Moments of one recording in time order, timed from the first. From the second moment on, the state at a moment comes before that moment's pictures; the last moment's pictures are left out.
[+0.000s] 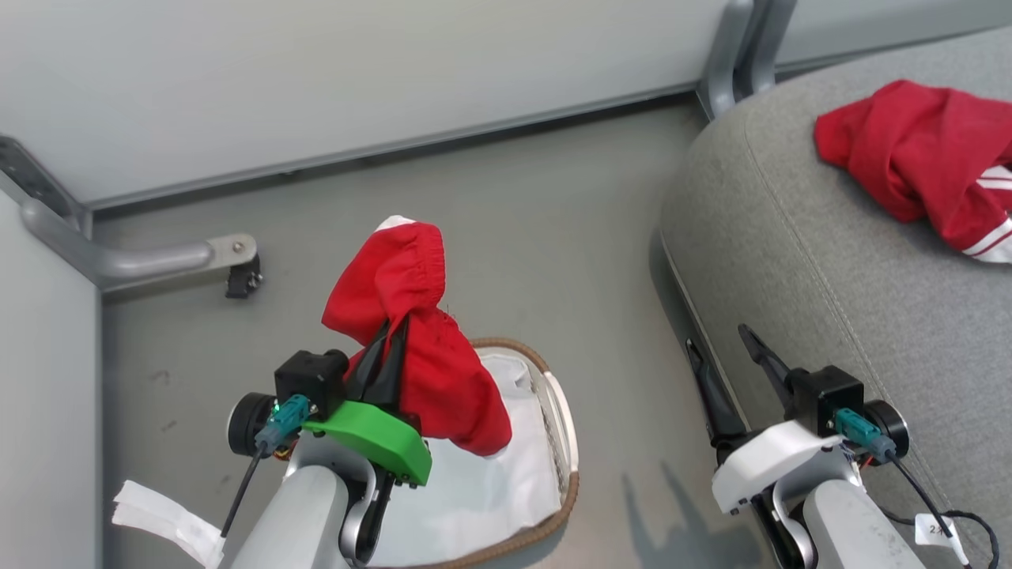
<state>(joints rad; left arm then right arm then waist) -0.34 0.05 -0.37 0.52 -0.37 -0.13 -0.26 -0.23 -0.05 0.14 0.40 0.16 0.13 -0.26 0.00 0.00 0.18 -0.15</state>
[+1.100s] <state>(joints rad) -0.31 0.05 -0.44 0.27 -0.38 -0.11 -0.26 -0.32 -0.05 0.60 0.39 0.21 0.13 -0.26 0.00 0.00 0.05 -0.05</state>
